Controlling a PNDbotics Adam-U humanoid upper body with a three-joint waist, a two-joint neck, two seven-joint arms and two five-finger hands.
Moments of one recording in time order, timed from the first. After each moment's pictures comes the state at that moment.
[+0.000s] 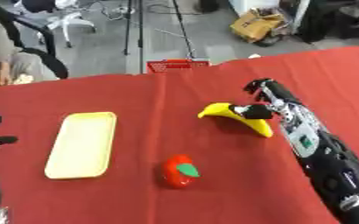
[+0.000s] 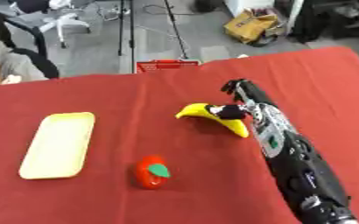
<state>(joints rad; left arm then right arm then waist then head) -0.14 0.12 0.08 -1.82 -0.06 -0.05 0.39 -0.81 -0.26 0.02 -0.87 0.88 0.04 0.05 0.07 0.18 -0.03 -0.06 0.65</state>
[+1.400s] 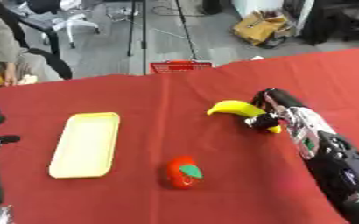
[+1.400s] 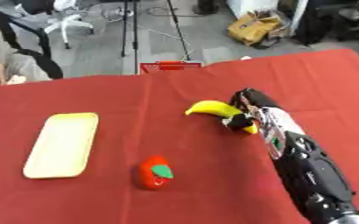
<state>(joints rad) -0.14 0.12 0.08 -1.82 -0.06 -0.05 0.39 -0.85 -0.29 0.05 -0.80 1.09 -0.02 0.23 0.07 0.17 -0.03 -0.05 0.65</state>
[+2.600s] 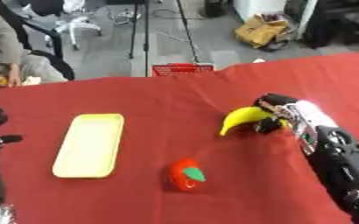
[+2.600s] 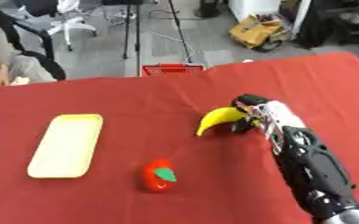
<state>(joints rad) -0.14 0.12 0.07 -1.82 -0.06 -0.05 0.39 -0.84 -0.29 0.04 -0.83 1.08 -0.04 0.34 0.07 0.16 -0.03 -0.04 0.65</state>
